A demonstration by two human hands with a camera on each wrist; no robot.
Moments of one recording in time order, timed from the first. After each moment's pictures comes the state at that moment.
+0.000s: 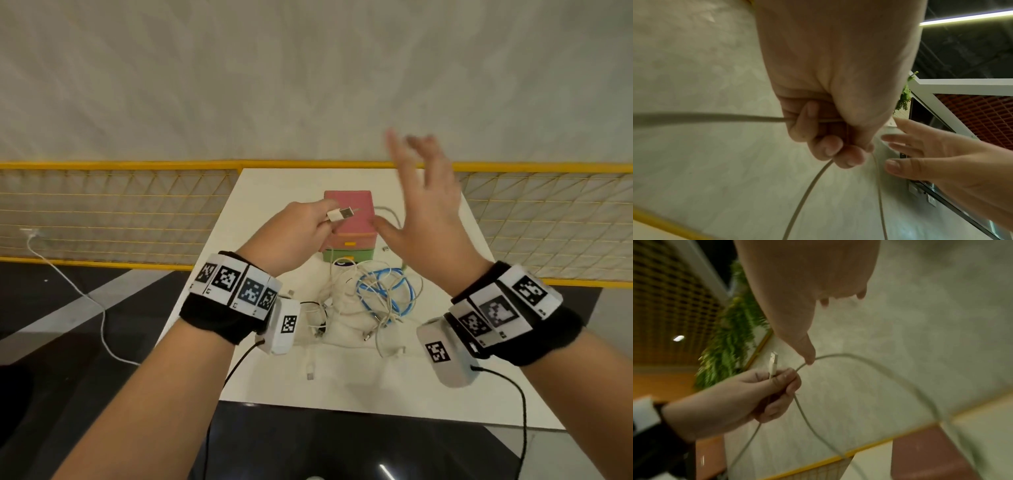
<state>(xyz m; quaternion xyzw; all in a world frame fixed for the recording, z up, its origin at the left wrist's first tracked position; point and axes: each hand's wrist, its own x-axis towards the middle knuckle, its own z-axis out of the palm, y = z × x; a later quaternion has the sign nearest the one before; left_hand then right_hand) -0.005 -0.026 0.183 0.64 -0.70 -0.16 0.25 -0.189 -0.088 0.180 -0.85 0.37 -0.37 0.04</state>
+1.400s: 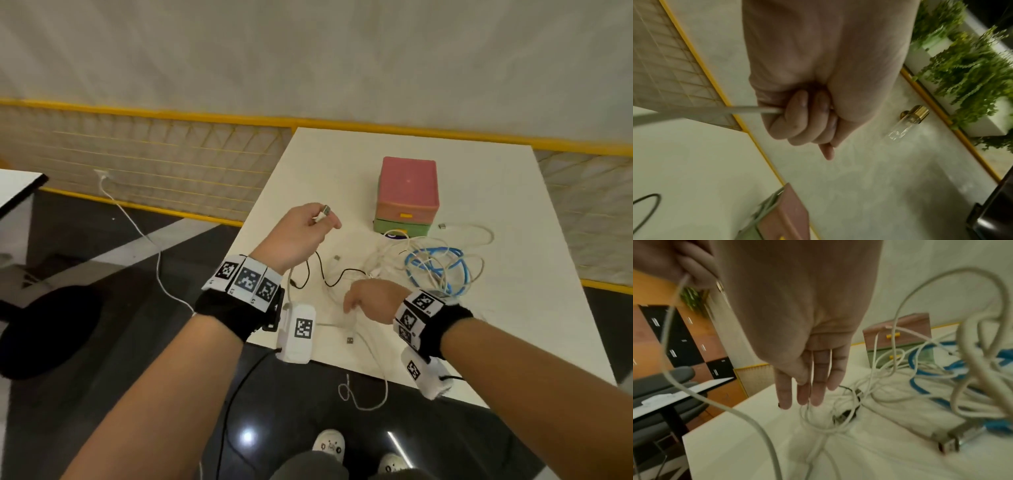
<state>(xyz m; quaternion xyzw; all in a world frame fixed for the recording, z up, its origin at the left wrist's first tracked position) 0.047 0.031 0.127 0.72 -0.44 -0.35 0.40 -0.102 -0.051 0.019 -0.92 0.23 0.20 0.26</state>
